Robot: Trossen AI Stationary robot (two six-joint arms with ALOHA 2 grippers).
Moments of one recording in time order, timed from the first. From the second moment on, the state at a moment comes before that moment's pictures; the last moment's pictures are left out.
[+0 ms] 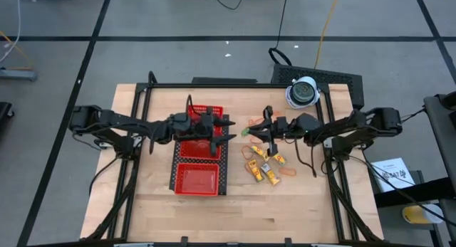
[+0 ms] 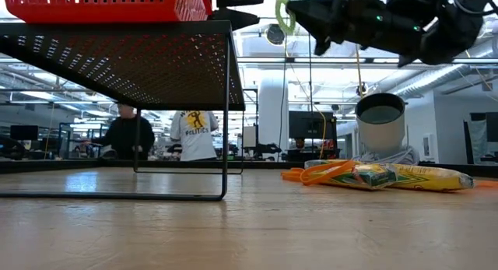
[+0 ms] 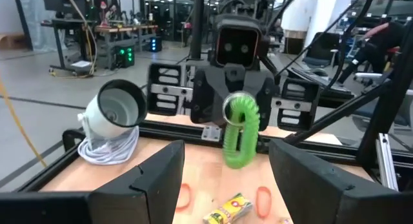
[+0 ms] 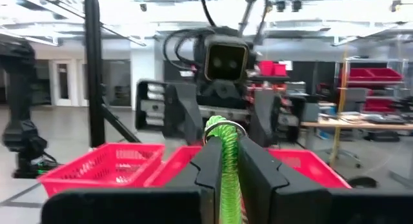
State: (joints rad) left arm 0.01 1.44 0.80 0.65 -0.07 -0.07; right arm -0.12 1.40 0.46 1.25 -0.21 0.04
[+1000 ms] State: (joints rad) left arm -0.01 1.47 0.80 0.66 -0.07 -0.06; right arm -0.10 1.53 0.62 1.23 -0.29 0.04
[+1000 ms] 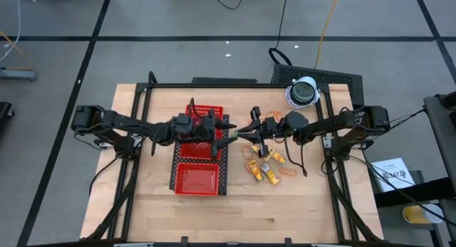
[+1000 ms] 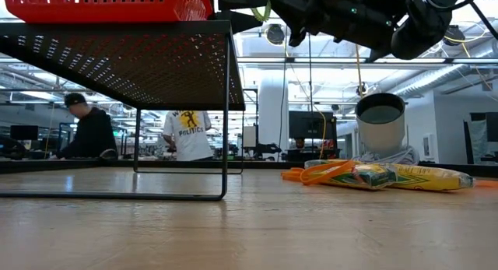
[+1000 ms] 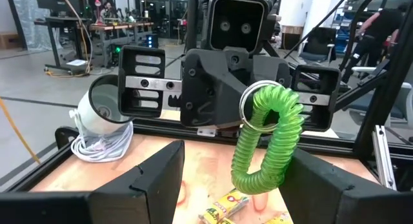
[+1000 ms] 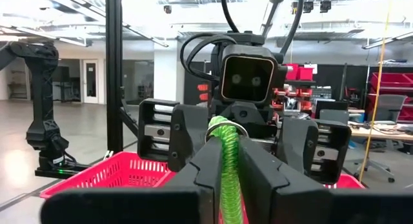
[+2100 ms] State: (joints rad) left arm 0.00 1.46 0.80 0.65 -0.03 -0.03; right arm -0.12 1.42 0.62 0.96 -0.29 0.04
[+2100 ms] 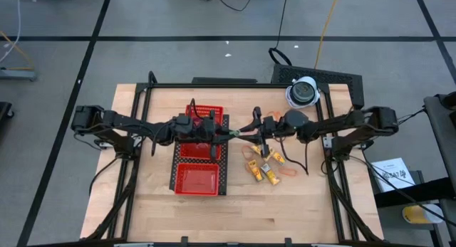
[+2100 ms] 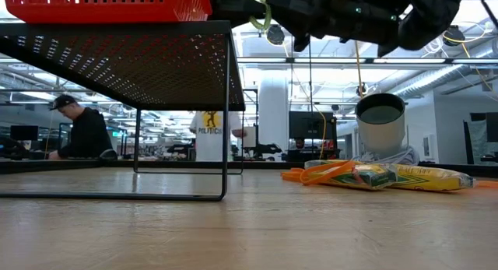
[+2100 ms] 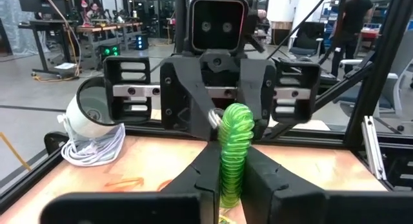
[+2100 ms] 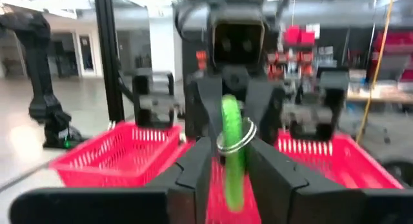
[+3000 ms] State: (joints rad) left arm 0.05 1.13 0.80 0.06 -0.31 -0.06; right arm -0.18 0.97 0.20 0.91 -0.14 0.08
